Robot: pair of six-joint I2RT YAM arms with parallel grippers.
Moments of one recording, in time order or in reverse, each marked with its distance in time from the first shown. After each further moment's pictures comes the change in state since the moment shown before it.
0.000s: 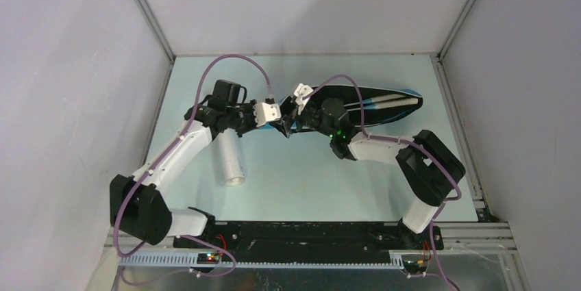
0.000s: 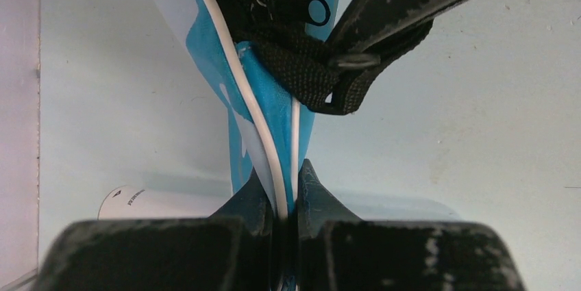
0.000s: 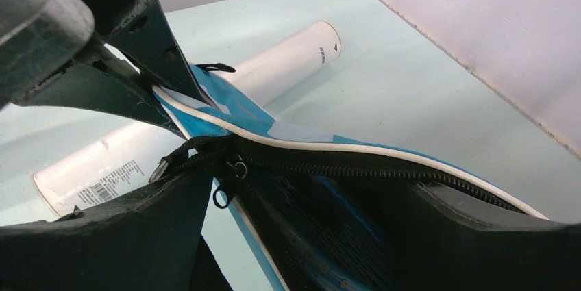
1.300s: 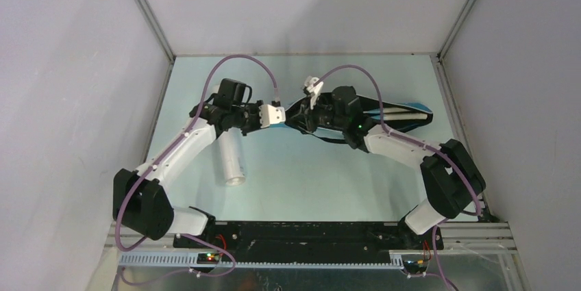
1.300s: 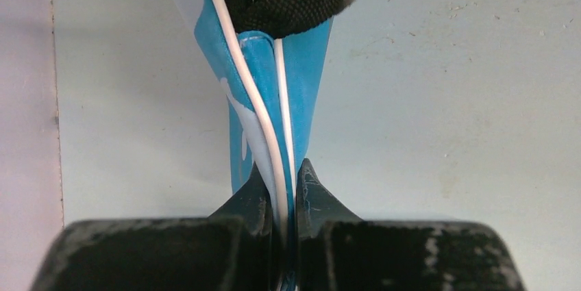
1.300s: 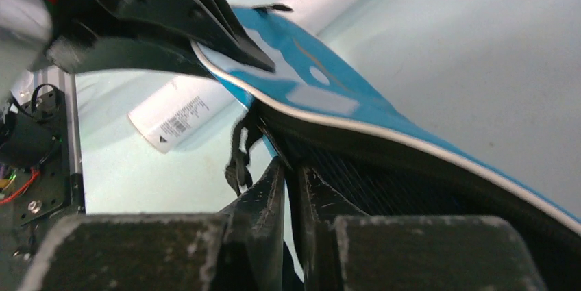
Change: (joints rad) left arm -0.021 0.035 0.020 0.014 0.035 0.072; right arm -0.080 -0.134 0.041 -0.399 -0.154 0.119
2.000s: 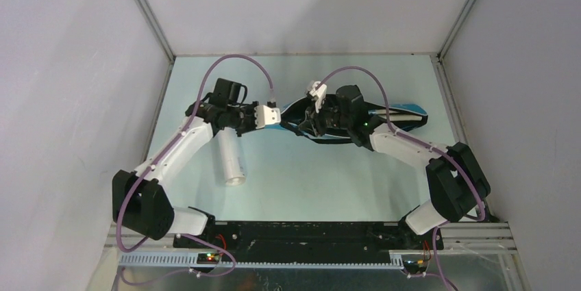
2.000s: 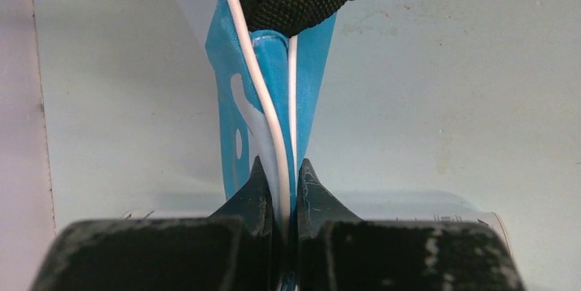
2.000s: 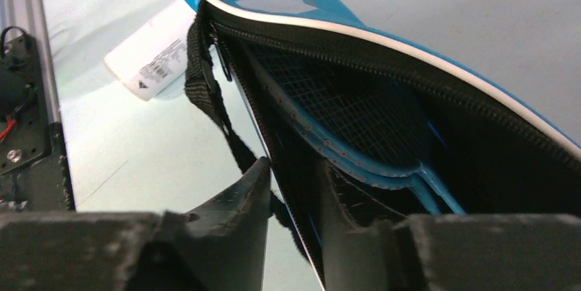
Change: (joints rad) left arm 0.035 0.000 0.005 -0.064 0.018 0.055; right arm -0.070 -0.048 0.001 -0.230 -0.089 -0.100
